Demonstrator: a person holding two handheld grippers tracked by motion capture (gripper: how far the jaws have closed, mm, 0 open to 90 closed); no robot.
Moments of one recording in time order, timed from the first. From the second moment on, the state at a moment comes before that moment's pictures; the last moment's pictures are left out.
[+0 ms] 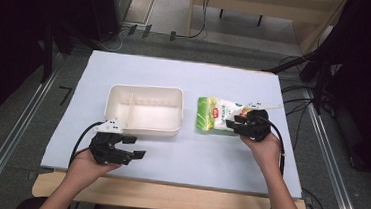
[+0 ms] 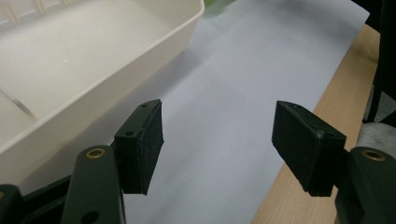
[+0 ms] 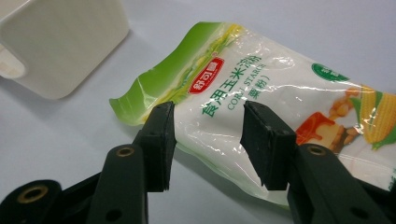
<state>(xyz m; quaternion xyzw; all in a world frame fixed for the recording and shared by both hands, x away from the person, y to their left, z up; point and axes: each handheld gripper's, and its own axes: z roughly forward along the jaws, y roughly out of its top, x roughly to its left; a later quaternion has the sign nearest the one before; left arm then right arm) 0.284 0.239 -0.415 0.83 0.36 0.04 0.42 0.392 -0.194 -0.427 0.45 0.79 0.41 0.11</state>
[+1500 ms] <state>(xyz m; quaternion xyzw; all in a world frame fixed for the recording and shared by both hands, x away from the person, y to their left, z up) 0.285 0.239 -0.415 0.83 0.36 0.04 0.42 0.398 -0.220 -0.423 0.48 0.77 0.40 0.12</state>
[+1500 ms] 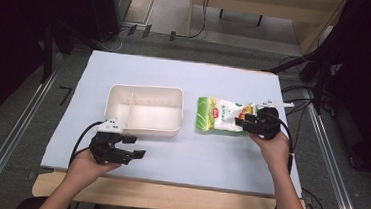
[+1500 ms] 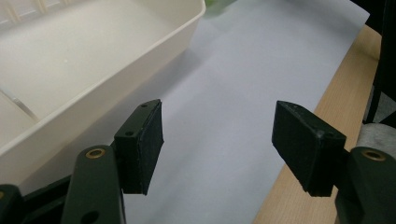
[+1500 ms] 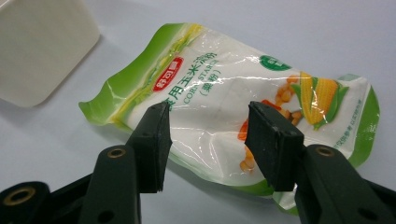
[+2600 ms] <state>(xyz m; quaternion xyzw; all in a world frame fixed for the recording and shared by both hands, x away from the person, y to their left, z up) 0.287 0.236 -0.416 0.84 0.36 0.04 0.41 0.412 -0.166 -0.468 0.42 0.84 0.33 0.03</state>
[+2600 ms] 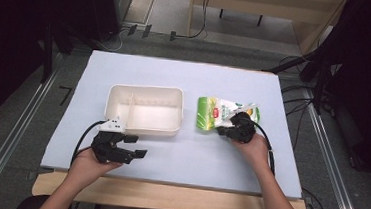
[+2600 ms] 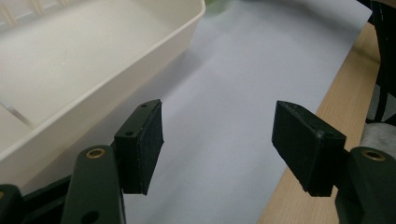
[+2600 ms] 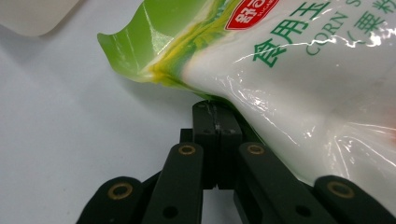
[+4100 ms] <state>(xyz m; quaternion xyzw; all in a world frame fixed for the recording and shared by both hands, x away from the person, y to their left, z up) 0.268 0.257 -0.417 0.82 0.39 0.05 0.41 0.480 -0.234 -0.417 0.51 0.77 0.37 0.11</state>
